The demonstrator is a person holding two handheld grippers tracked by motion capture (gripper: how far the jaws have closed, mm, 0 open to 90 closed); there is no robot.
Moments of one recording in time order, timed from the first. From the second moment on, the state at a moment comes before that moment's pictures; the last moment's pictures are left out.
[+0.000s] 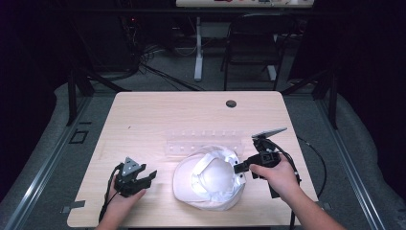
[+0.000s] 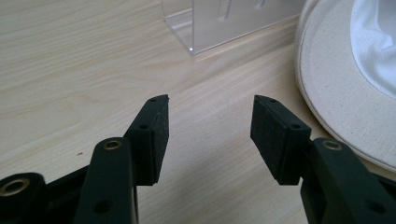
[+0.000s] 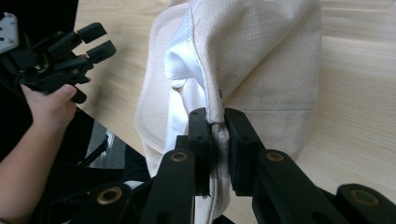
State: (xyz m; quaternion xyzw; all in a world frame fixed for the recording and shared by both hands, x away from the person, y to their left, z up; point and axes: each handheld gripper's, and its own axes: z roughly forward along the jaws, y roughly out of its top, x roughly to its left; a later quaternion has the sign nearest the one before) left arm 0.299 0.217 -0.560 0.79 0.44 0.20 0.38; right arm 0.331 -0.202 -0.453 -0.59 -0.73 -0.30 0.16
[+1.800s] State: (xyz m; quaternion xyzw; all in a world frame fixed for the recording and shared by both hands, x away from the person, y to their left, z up) left arm 0.292 0.203 -0.555 0.79 0.42 0.20 0.39; right arm 0.337 -0.191 -0.389 -0.55 -0.68 -0.43 0.21
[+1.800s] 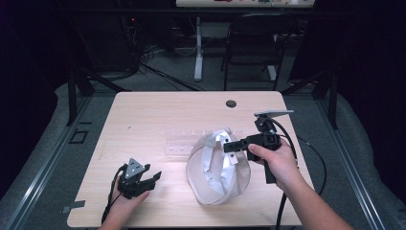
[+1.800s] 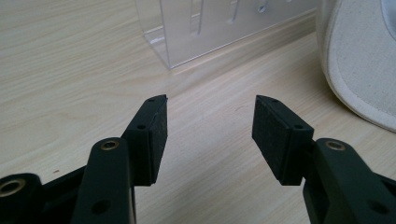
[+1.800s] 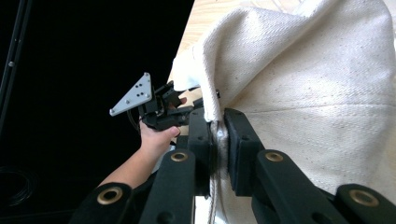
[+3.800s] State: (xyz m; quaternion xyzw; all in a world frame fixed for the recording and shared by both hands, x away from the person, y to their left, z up) left arm 0.249 0.052 -0.523 0.83 0.29 0.19 0.42; right arm 0.353 -0.164 -0.340 -0.53 -0.65 -0.50 0.20
